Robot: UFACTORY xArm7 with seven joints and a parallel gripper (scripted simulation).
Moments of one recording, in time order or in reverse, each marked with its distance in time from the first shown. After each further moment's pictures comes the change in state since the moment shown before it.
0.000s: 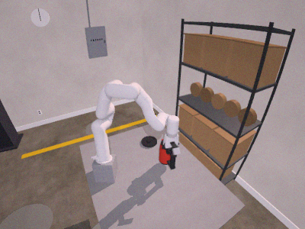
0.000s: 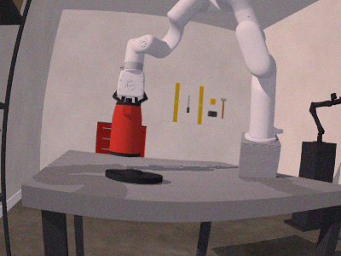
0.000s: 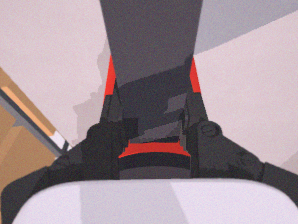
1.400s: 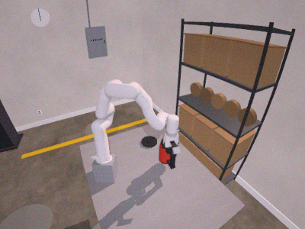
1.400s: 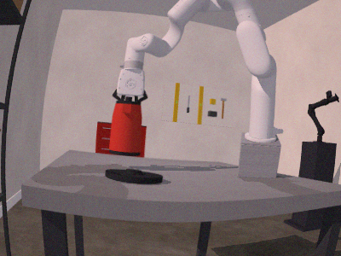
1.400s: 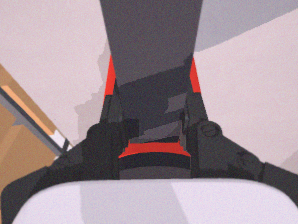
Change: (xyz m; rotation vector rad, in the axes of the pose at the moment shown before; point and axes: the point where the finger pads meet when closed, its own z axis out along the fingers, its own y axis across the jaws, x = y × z) arm -0.003 0.000 -0.004 0.000 0.000 0.000
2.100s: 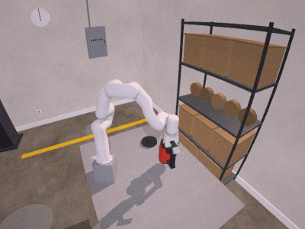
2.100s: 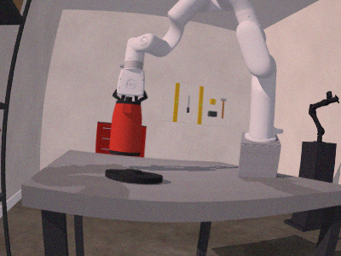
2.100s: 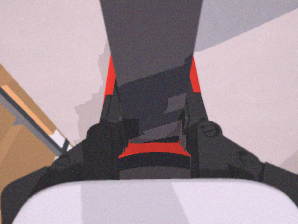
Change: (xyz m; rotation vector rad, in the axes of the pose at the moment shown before) arm -0.001 0.000 0.000 0.000 0.000 0.000
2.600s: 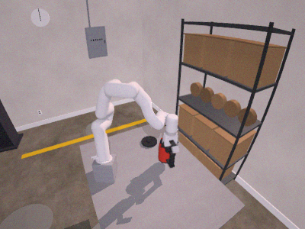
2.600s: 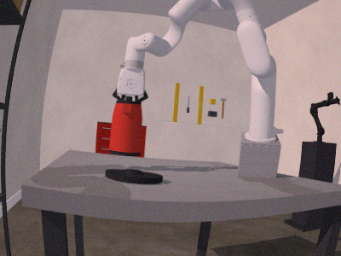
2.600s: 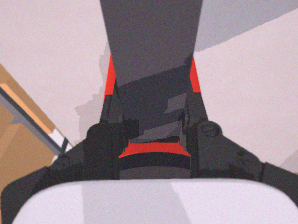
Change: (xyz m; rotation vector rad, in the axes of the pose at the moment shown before) arm -0.009 0.001 0.000 0.000 0.000 -0.001
